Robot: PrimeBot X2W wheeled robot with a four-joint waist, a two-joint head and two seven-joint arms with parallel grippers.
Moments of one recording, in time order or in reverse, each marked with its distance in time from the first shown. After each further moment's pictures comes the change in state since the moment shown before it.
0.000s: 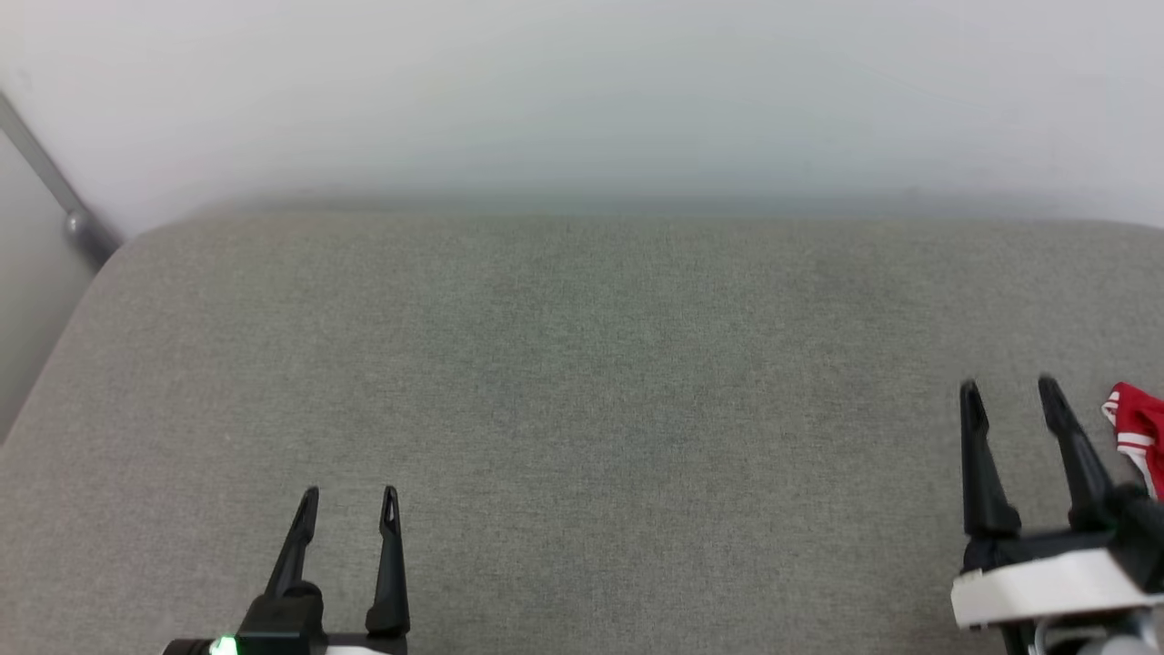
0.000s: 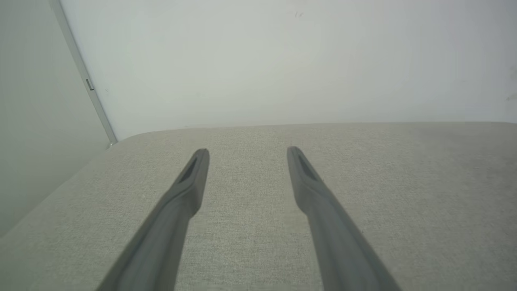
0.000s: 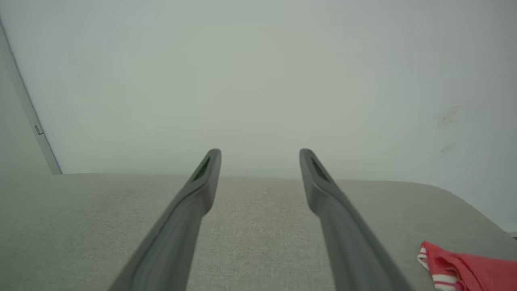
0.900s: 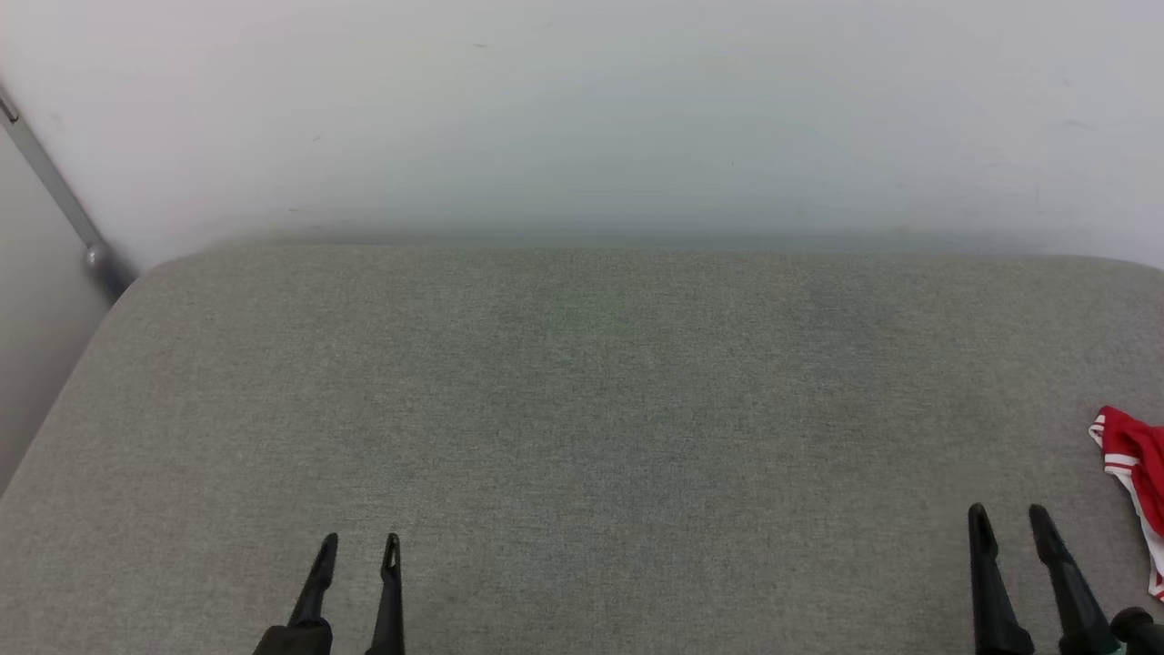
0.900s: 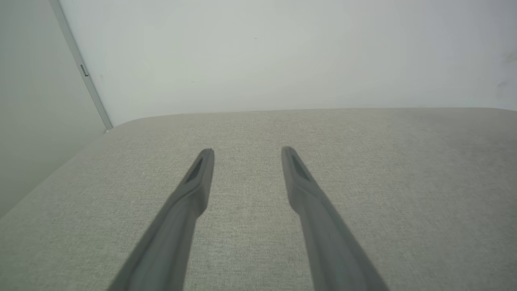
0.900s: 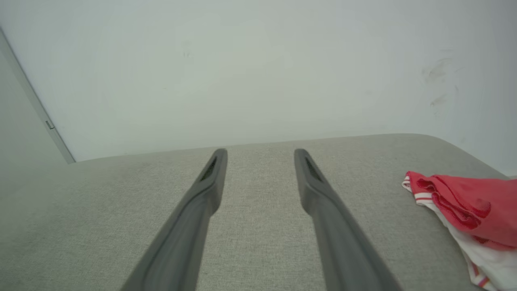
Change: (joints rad) left arm 0.050 -0.001 0.005 0.050 -0.002 -0.031 0.000; right arm 0.260 0.030 -0.001 -0.103 0.074 0.000 0.000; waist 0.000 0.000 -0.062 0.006
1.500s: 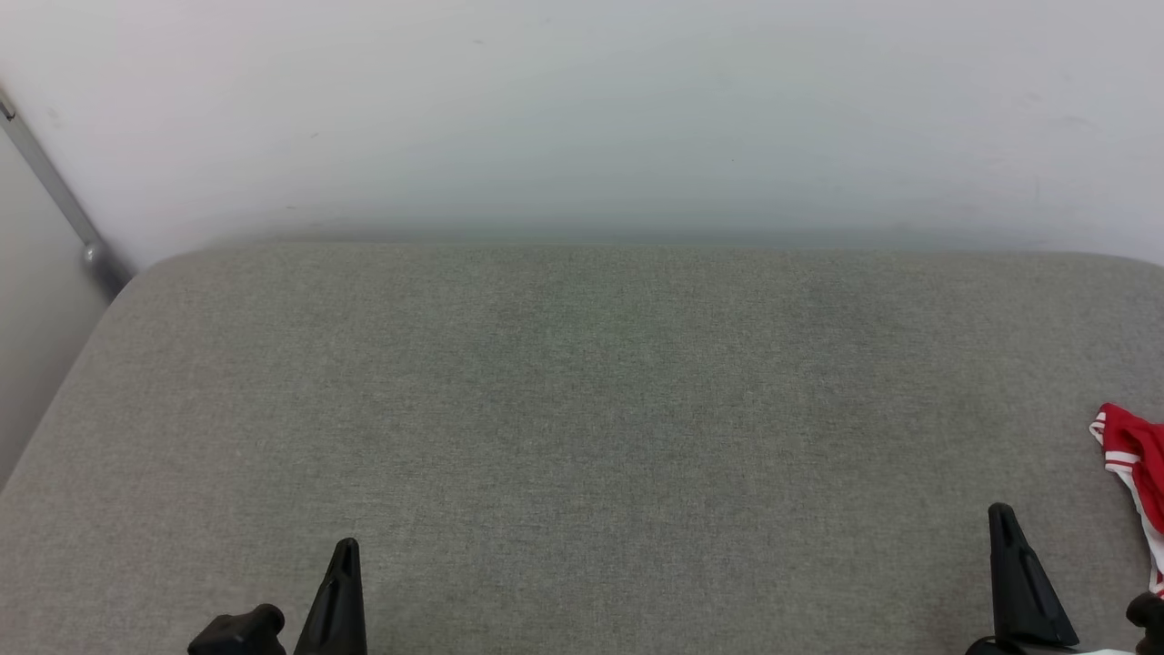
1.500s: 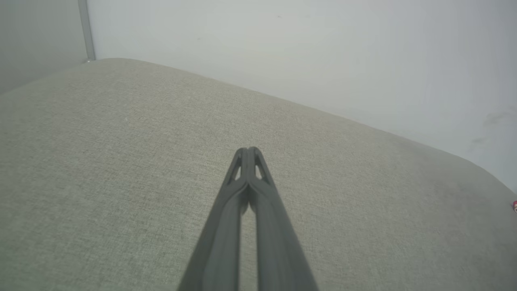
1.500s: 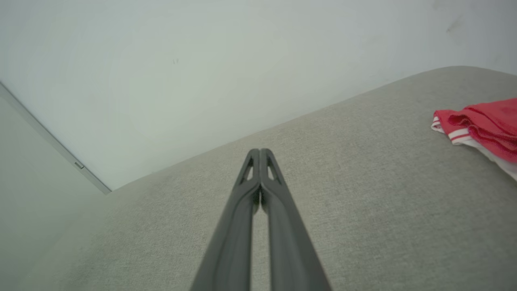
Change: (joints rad) left arm -0.031 0.007 0.009 0.064 -0.313 -0.027 0.059; right arm -0.043 -0.006 0.015 0.086 0.281 0.000 0.059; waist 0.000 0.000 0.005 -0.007
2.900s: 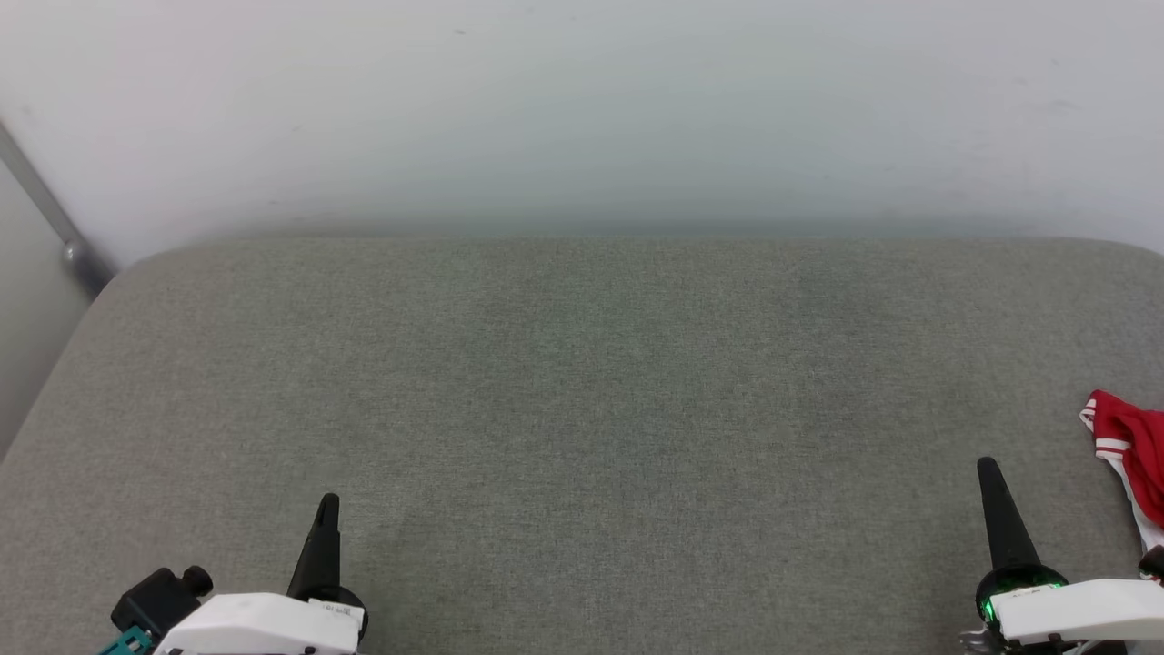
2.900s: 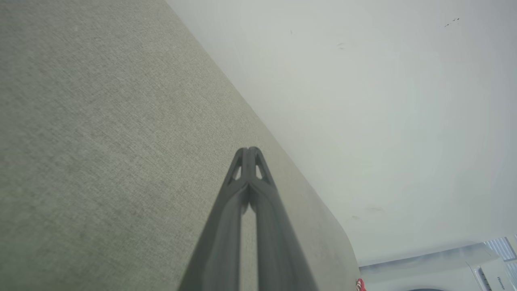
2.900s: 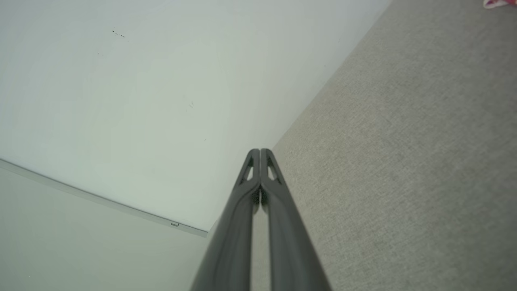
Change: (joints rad) left arm -0.127 0.019 0.055 0.073 -0.678 -0.063 0.141; right arm -0.149 -0.015 0.003 0.118 0.614 0.000 0.141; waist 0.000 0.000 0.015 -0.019
